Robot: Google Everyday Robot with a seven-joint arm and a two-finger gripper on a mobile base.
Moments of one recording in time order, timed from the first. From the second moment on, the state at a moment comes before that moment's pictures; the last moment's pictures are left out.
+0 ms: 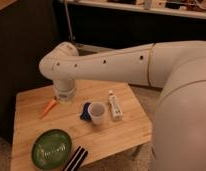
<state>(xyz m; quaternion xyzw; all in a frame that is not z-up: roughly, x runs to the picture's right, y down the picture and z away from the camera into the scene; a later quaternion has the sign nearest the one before) -0.156 0.077 0.640 -0.30 -0.04 0.05 0.95</state>
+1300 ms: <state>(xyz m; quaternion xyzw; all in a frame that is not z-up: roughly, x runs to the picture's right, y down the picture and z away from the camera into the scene) 0.105 0.156 0.678 -0.32 -0.02 0.38 0.87</state>
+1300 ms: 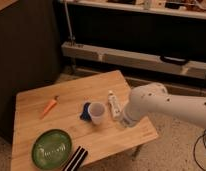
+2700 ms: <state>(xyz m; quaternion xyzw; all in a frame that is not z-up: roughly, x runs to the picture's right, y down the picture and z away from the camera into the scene) -0.024 -0.103 0.767 -0.22 -0.01 0.33 0.92</state>
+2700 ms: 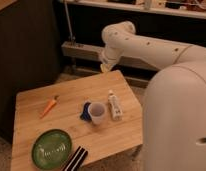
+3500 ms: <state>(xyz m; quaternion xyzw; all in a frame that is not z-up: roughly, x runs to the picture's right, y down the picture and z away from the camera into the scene) -0.174 0.014 0.717 -0.25 -0.04 0.14 0.96</state>
